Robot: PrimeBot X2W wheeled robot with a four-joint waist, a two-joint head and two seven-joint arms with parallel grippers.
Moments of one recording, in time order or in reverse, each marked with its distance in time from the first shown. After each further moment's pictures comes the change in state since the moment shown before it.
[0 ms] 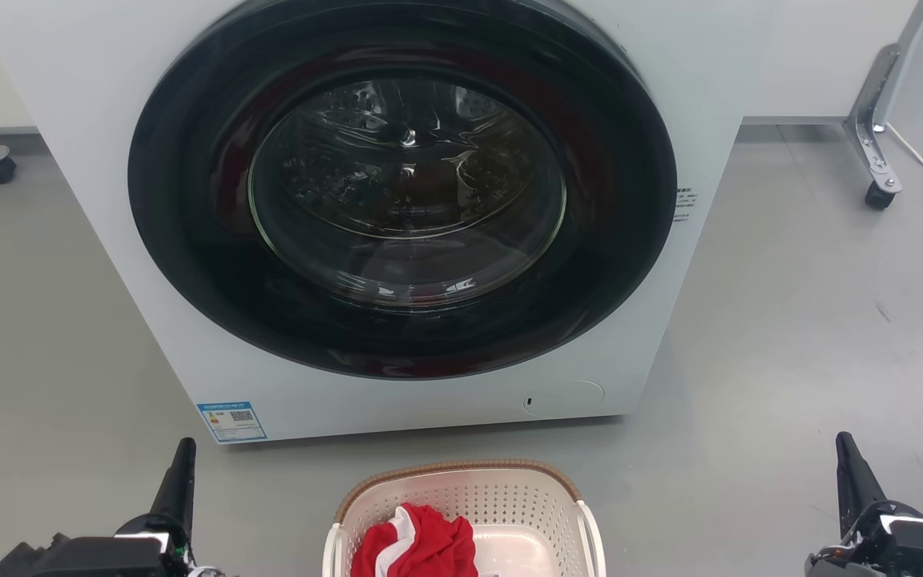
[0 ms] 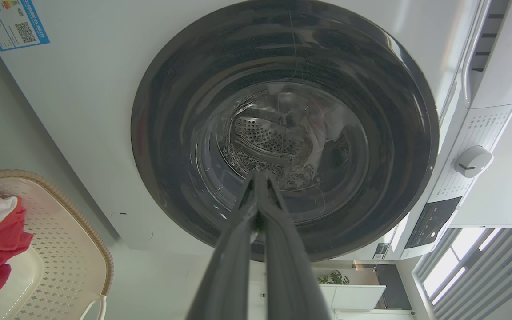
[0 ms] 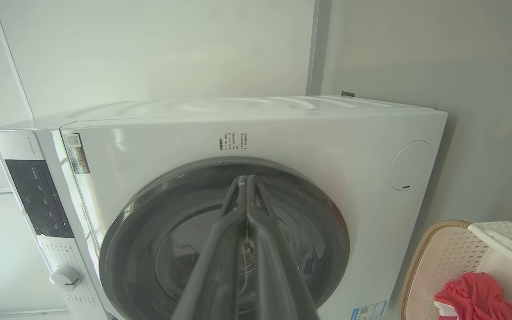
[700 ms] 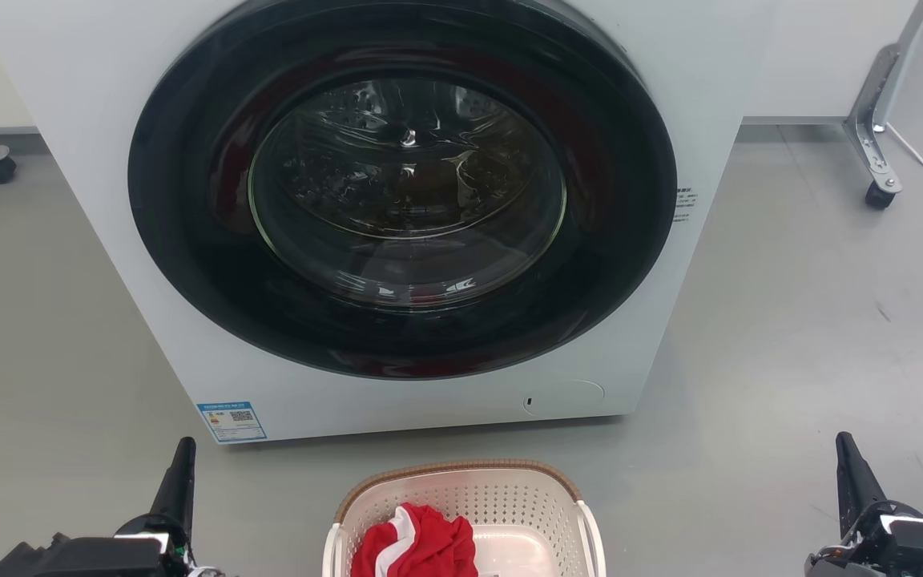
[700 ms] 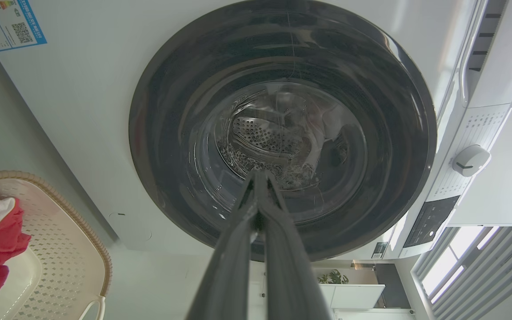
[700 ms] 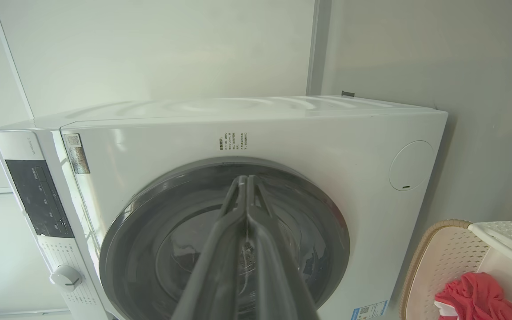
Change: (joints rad) left arm 0.000 0.000 0.000 0.001 0.000 -0.007 0.000; right arm 0.000 0.000 0.000 0.000 0.001 0.000 0.000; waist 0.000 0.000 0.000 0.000
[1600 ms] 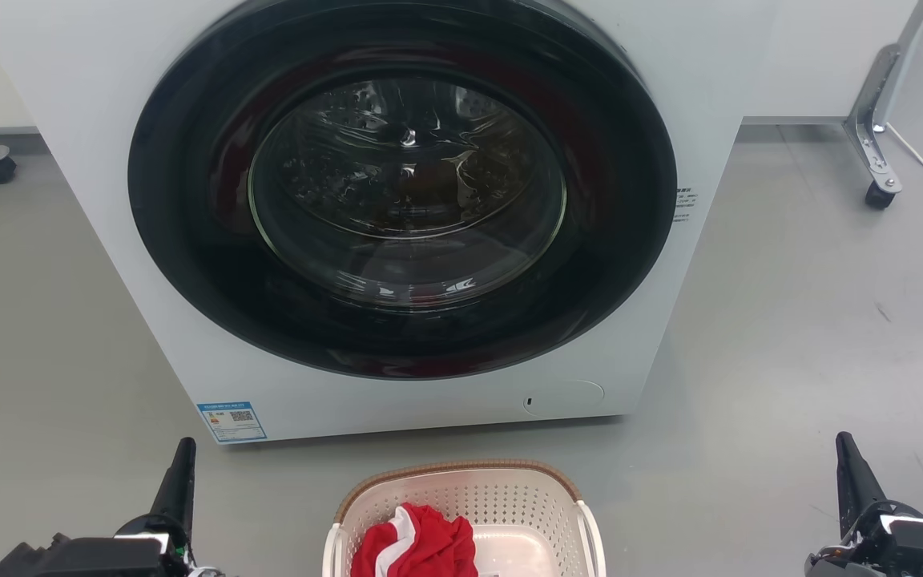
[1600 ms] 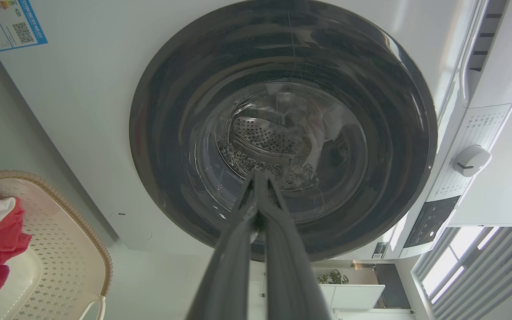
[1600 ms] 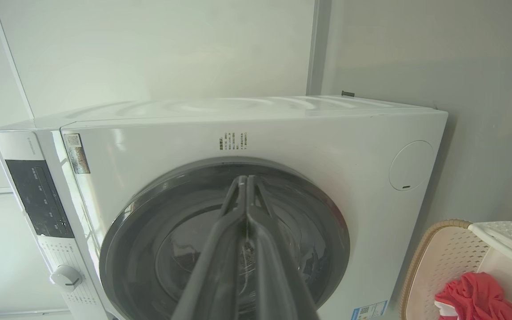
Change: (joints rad) left arm 0.000 0.000 0.000 0.001 0.000 0.000 0.000; right arm 0.000 0.000 0.000 0.000 0.000 0.000 0.000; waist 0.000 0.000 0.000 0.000
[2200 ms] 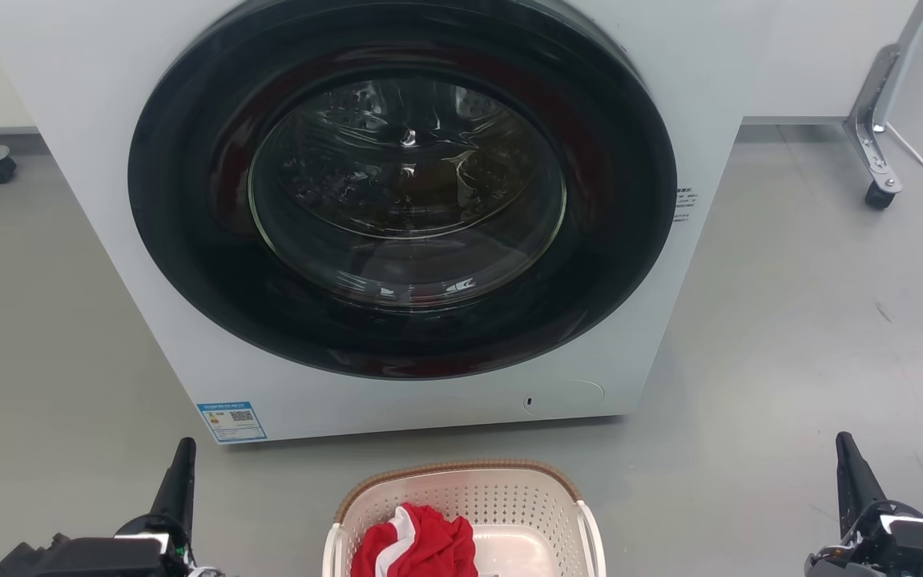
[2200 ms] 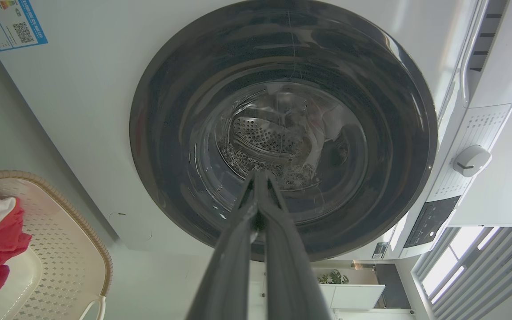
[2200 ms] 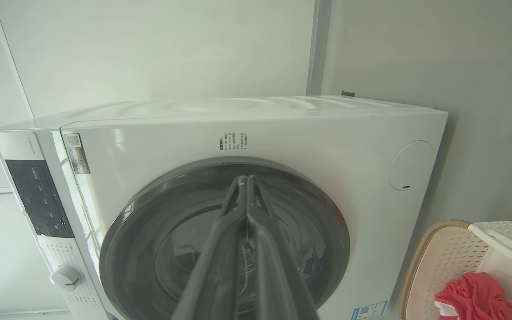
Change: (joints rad) left arm 0.000 0.000 0.000 0.000 0.000 0.000 0.000; right arm 0.000 0.000 0.000 0.000 0.000 0.000 0.000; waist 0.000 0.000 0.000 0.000
